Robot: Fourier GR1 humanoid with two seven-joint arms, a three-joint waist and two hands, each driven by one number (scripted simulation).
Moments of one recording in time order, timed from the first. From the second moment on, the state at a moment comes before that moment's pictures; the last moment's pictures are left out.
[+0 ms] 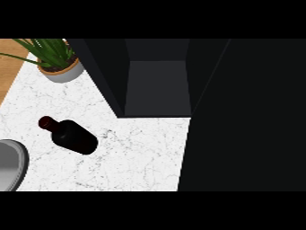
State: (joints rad) left arm 0.06 0.37 0.34 -2.06 0.93 -0.28 0.34; right arm -0.45 -0.22 0.06 -2.50 -0.07 -0.13 0.94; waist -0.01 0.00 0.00
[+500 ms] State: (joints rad) left arm 0.05 0.31 0.32 -1.95 0.78 -0.33 0.27; right arm -0.52 -0.23 0.03 -2.49 -0.08 -0.13 0.98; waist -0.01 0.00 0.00
